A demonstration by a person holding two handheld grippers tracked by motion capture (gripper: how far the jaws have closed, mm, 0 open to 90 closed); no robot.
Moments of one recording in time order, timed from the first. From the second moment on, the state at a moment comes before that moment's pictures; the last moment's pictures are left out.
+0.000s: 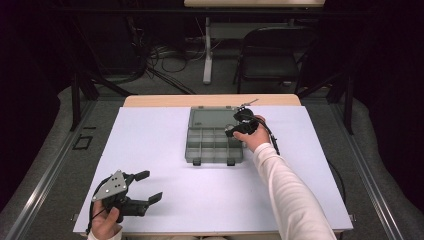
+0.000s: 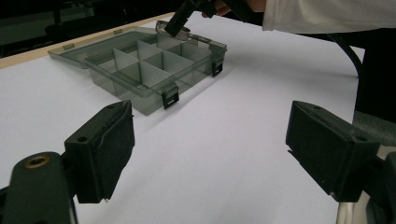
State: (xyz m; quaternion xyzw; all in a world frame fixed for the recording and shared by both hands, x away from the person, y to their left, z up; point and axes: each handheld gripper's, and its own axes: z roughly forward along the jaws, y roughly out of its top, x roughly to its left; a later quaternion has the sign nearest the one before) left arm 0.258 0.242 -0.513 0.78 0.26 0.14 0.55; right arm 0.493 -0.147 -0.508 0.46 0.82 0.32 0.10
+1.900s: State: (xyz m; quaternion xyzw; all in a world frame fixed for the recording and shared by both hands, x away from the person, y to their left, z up) left arm 0.258 0.243 -0.513 0.78 0.26 0.14 0.55; right arm 0.465 -0.154 -0.485 0.46 0.81 0.35 0.10
